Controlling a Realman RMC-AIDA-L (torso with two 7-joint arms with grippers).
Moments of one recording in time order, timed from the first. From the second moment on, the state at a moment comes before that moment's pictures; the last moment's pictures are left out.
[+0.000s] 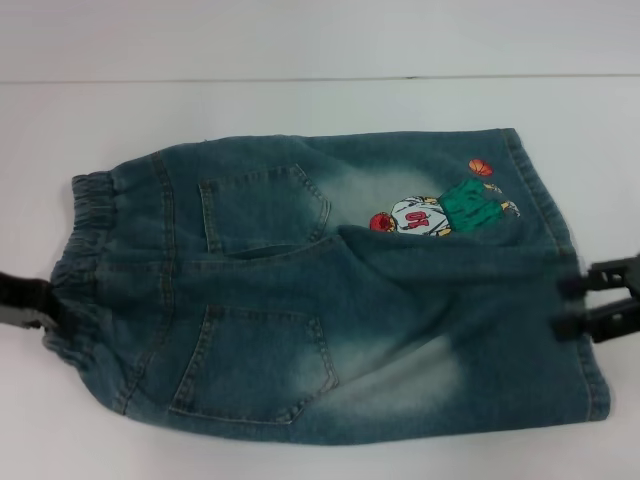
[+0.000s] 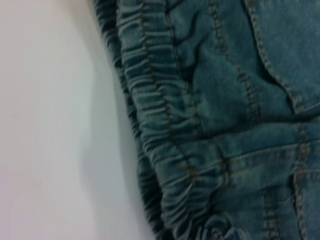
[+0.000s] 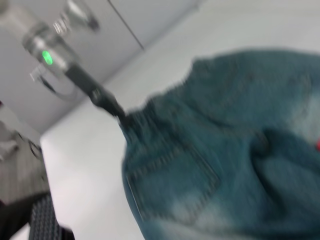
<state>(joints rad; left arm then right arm) -0.69 -1.95 0.62 0.84 2.78 1.69 -2.49 0.55 1.94 -0.63 -0.87 -2.29 -1.92 1.88</state>
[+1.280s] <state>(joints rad) -0.74 -1.95 0.62 0.85 2.78 1.70 -2.49 0.65 1.95 -0.72 -0.85 -2.77 -1.89 1.96</state>
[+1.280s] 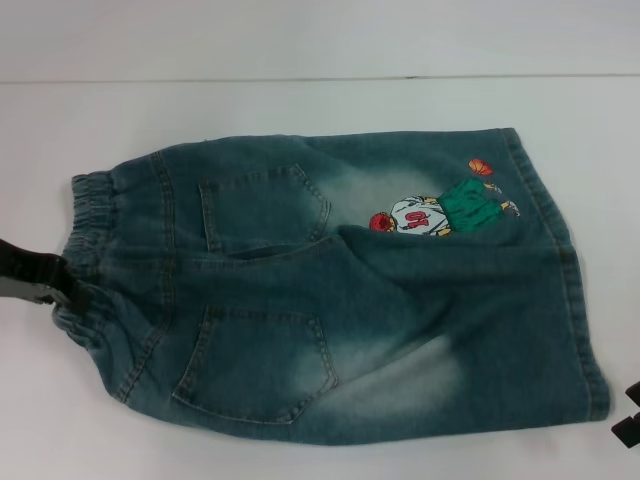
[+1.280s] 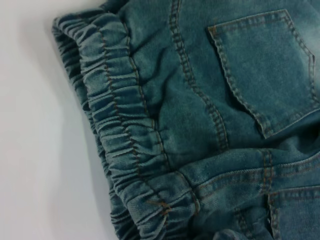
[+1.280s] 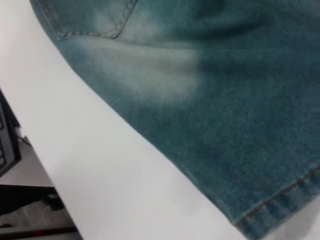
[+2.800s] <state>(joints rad) -0.75 -1.96 0.63 0.85 2.78 1.70 -2.48 0.66 1.99 -0.73 -0.78 -2.68 -1.82 1.88</state>
